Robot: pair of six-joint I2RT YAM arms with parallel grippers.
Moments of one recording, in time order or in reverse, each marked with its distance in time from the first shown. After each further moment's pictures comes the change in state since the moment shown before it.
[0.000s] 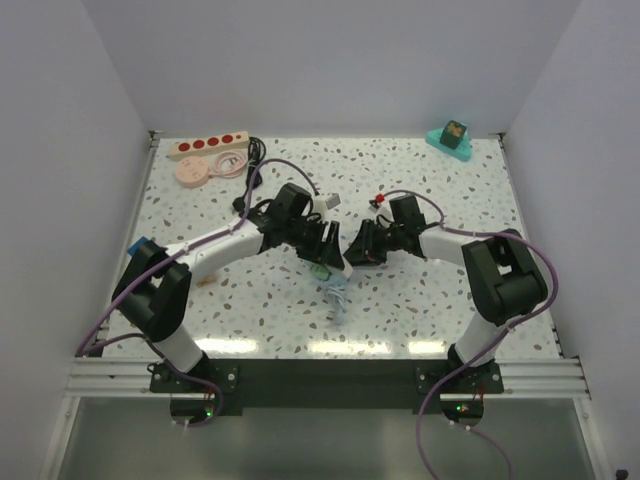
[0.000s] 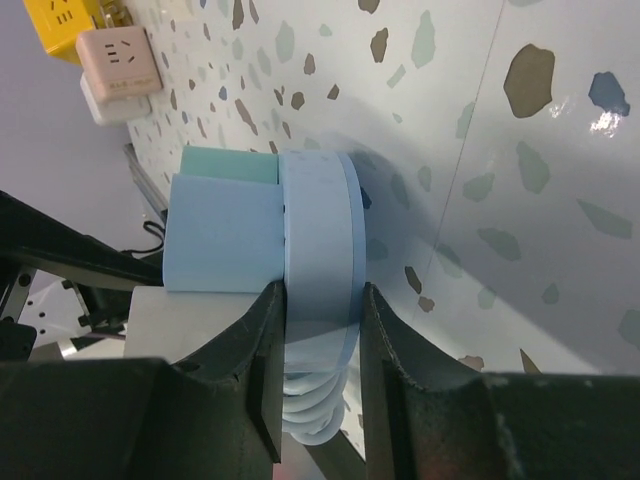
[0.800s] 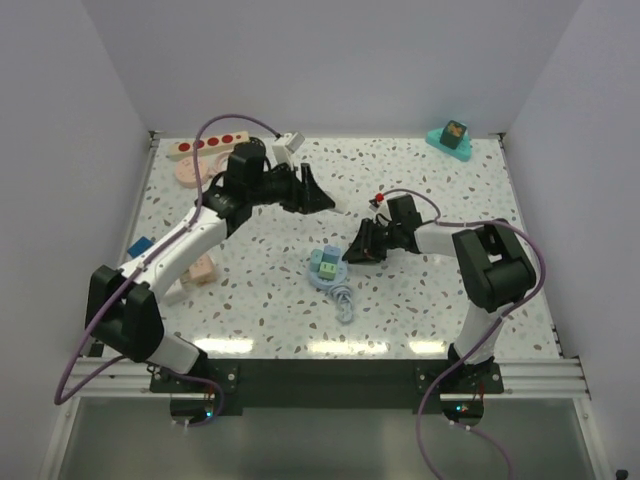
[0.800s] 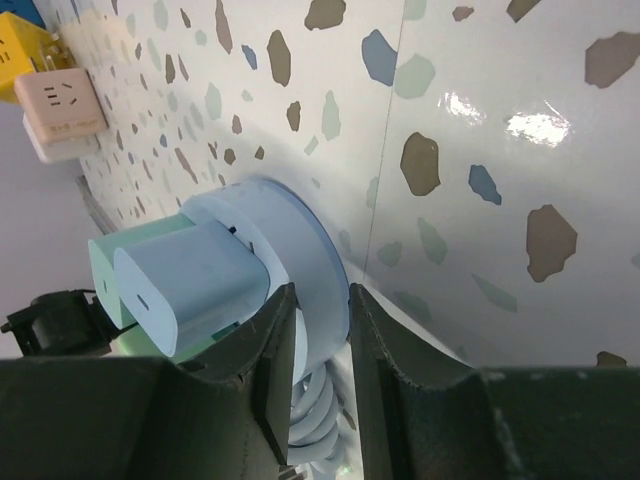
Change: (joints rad) left arm 0.174 -0.163 0.085 0.206 0.071 -0.068; right arm -0.014 0.109 0.038 0.030 0.092 -0.059
